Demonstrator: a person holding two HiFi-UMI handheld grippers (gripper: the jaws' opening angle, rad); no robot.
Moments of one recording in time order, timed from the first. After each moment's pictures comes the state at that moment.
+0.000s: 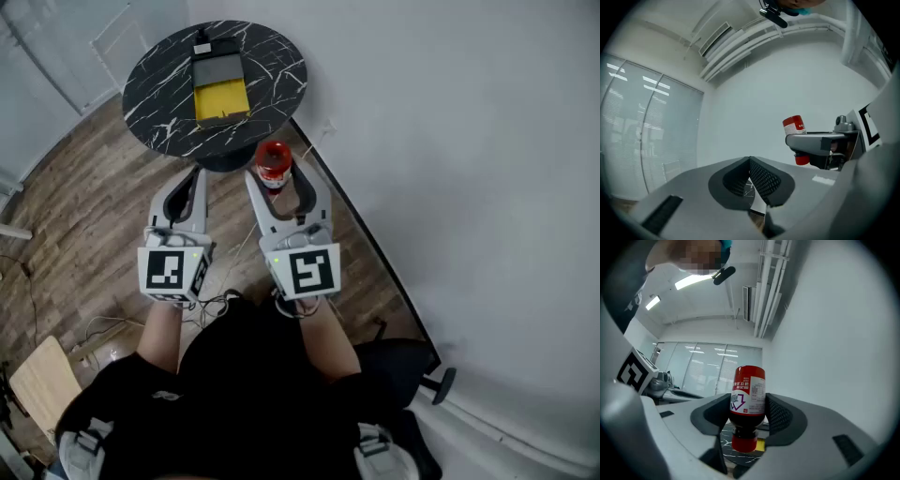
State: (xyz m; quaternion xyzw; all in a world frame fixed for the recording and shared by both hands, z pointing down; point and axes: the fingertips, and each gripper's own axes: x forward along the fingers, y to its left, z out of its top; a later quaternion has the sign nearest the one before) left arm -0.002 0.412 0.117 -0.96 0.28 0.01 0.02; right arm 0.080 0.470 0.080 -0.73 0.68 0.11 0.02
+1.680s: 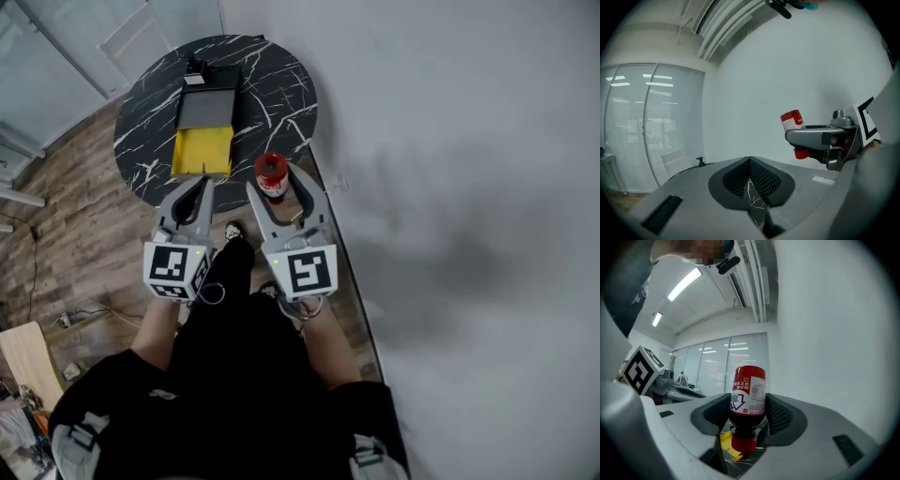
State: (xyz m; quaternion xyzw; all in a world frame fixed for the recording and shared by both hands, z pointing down) left arm 0.257 0.239 0.180 -0.92 0.38 -0.10 -0.01; right arm 0.349 0.272 0.144 -0.62 0.78 0.04 0.00
